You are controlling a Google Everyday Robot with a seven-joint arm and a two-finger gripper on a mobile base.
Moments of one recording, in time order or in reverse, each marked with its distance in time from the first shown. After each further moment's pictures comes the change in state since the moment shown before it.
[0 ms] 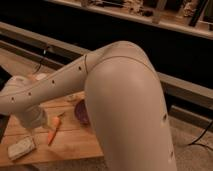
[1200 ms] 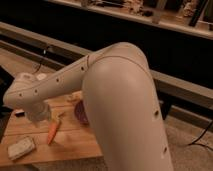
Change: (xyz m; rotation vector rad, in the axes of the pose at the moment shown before) arm -0.047 -0.015 0.016 -0.005 -0.061 0.004
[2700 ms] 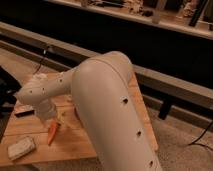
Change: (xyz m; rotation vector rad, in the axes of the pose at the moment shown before) arm -0.017 -0.011 0.065 0.026 0.123 0.043
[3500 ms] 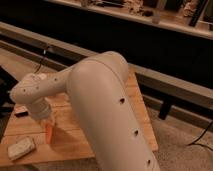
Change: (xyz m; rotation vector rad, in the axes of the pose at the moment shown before) arm 0.007 0.029 -0.019 -0.017 0.007 -0.118
